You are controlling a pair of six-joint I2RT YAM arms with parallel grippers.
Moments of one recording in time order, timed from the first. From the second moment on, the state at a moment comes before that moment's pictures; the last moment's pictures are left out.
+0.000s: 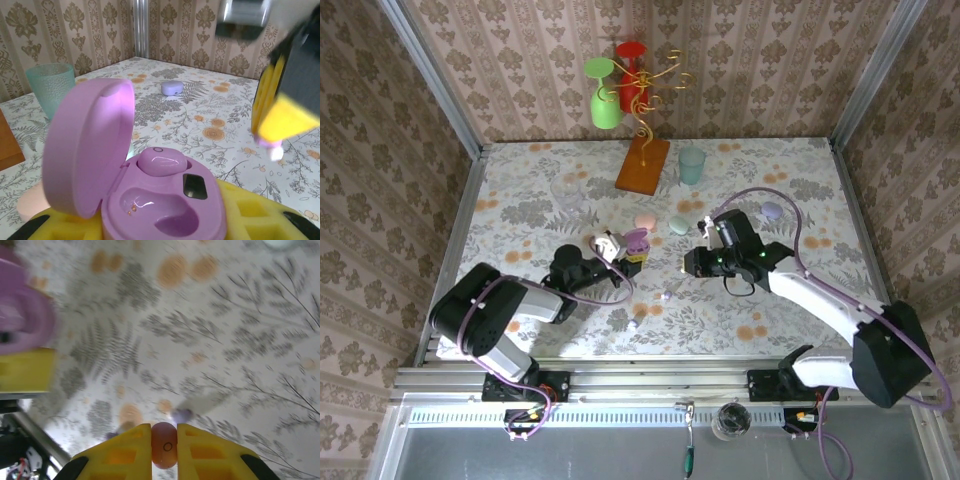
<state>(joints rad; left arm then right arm) -0.62 1.58 0.35 1.15 0.51 0.03 0.53 1.25 0.82 -0.39 -0.31 0.51</state>
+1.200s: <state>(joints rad) -0.71 1.64 0.41 1.14 0.51 0.09 0.68 1.48 1.11 -0.40 -0.25 0.47</state>
